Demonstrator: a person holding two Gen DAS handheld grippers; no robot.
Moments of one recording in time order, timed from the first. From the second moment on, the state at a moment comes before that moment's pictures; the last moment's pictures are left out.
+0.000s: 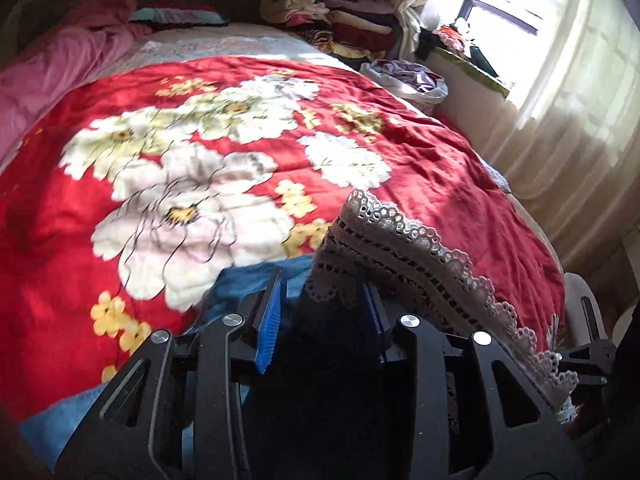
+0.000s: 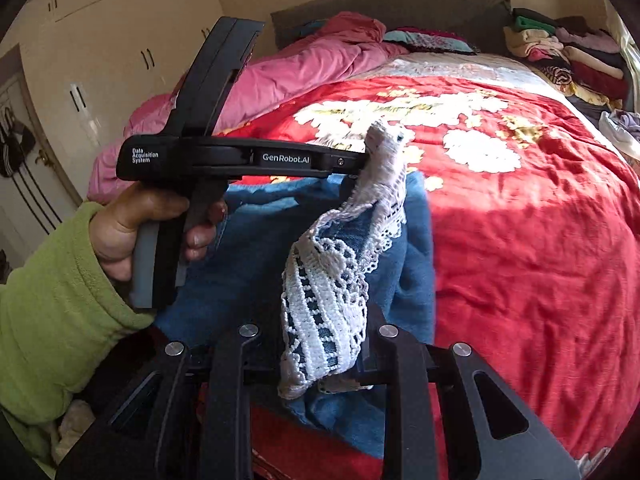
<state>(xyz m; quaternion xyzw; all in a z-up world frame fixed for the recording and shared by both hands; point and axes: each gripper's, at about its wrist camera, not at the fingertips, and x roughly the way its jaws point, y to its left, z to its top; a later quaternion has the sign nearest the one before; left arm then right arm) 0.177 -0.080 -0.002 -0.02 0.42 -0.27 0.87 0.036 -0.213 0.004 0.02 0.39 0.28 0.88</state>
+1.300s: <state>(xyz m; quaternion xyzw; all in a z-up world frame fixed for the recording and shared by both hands) 0.148 0.002 -0.025 -0.18 0.48 -0.20 0.83 -0.045 -0.133 -0.019 -0.23 0.34 0.32 0.85</state>
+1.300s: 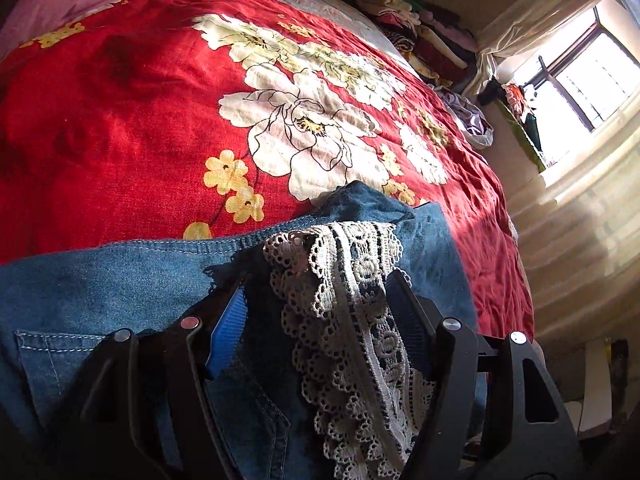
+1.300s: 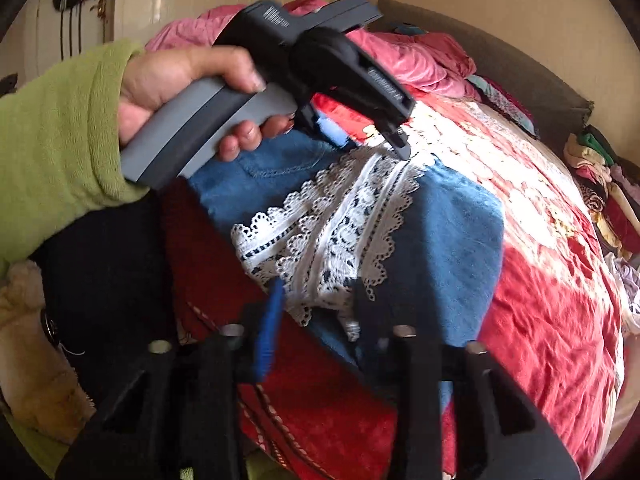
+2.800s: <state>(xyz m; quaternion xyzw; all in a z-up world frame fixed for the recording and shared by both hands) 0.153 0.010 -0.007 -0.12 0.45 -0.16 0.87 -0.038 -0.123 0.012 -0.14 0.35 0.40 0.84</state>
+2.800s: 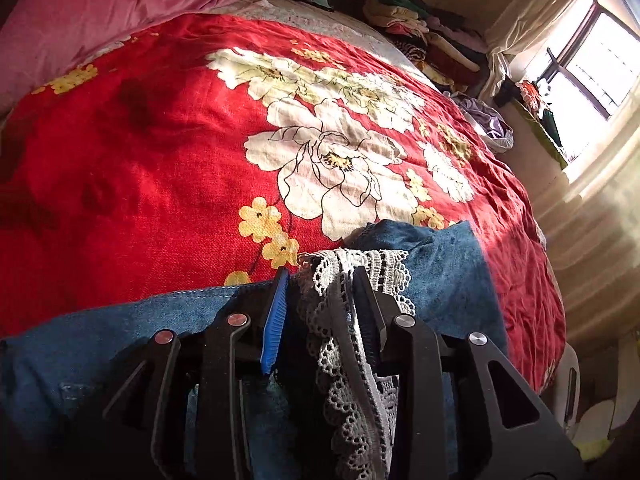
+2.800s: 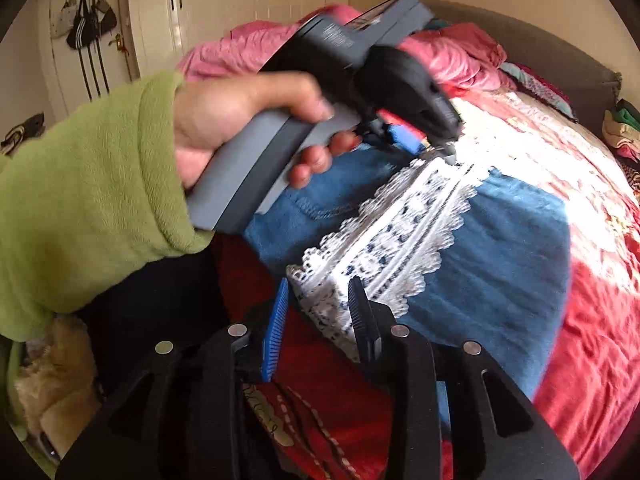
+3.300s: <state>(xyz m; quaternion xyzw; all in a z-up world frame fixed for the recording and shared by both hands) 0.042 -0.031 -0.004 -0.03 0.42 -0.18 0.89 -0.012 -0.212 0.001 -0.11 0.38 0.28 0.88</state>
